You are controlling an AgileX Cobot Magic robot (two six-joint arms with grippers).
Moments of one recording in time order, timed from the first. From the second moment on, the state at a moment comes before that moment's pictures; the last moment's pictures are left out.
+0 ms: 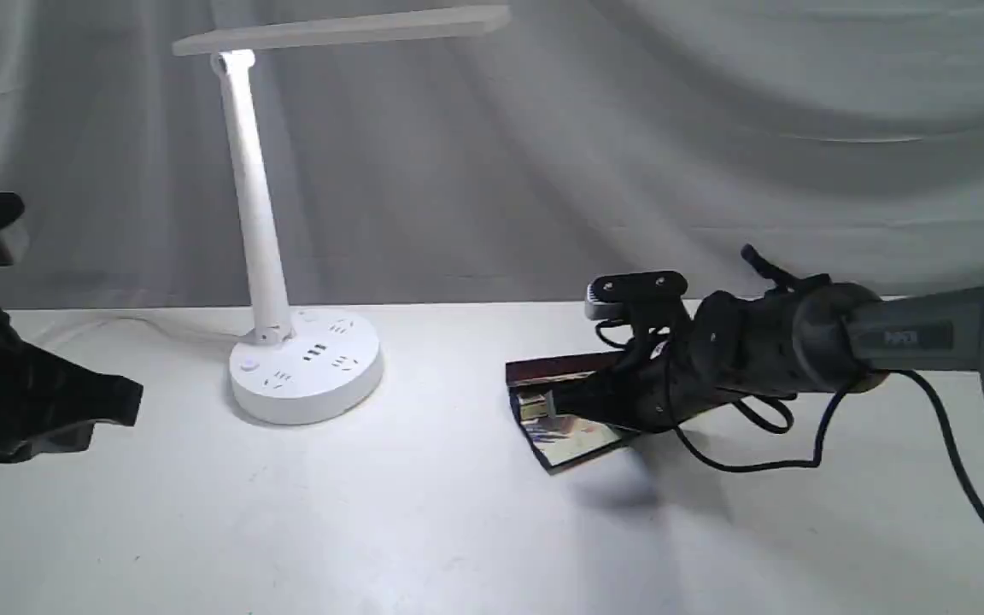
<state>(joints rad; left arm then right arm) -0.16 1.40 -0.95 -0.14 0.61 0.05 0.16 2.35 -1.59 0.36 0.23 -0.27</state>
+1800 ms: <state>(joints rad) -0.16 1.40 -0.95 -0.14 0.63 0.05 0.35 2.14 -1.59 0.08 0.68 -0.35</state>
